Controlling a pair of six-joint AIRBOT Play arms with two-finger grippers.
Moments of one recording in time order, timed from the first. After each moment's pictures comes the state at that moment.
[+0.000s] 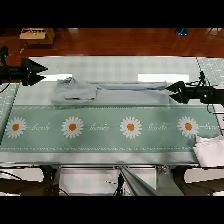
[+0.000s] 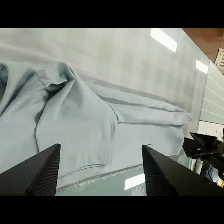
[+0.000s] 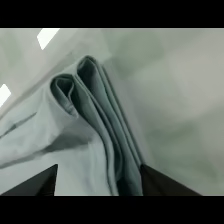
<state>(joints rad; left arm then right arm) 0.44 -1.60 1.37 0.55 -1.29 -1.21 -0.37 -1.64 1.01 -0.50 0.92 1.13</state>
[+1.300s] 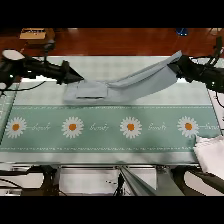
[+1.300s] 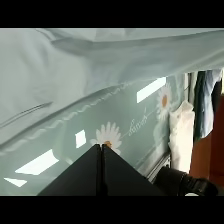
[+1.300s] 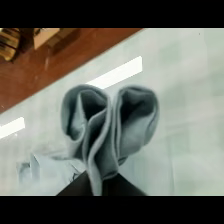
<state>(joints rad) -0.01 -1.55 1.34 0.55 -1.31 -1.23 -0.17 -1.18 1.01 -0.54 0.78 1.25</state>
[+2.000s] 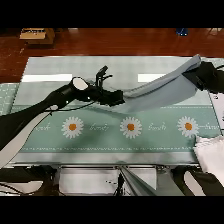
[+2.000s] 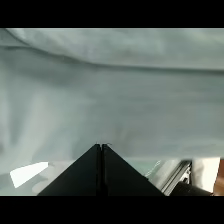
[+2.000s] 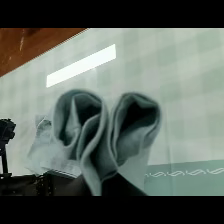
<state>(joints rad) -0.56 -1.59 1.15 0.48 -0.78 -1.31 -0.17 -0.77 1.01 -0.91 1.07 1.62</state>
